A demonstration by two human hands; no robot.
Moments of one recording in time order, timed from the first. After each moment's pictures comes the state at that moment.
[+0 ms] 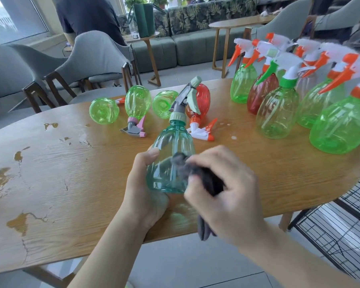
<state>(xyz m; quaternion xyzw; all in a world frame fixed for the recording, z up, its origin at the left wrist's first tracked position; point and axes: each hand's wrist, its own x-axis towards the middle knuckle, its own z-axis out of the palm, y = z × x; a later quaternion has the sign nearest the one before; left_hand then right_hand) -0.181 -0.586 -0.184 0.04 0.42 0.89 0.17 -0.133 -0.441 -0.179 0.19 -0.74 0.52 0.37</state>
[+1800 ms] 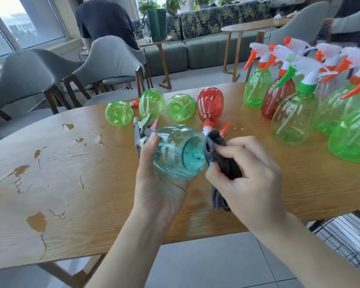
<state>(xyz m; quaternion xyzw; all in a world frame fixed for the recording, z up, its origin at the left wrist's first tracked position) -0.184 -0.580 -0.170 0.08 0.34 0.93 0.07 -0.166 -0.424 -0.189 0.17 -0.77 0.36 0.50</state>
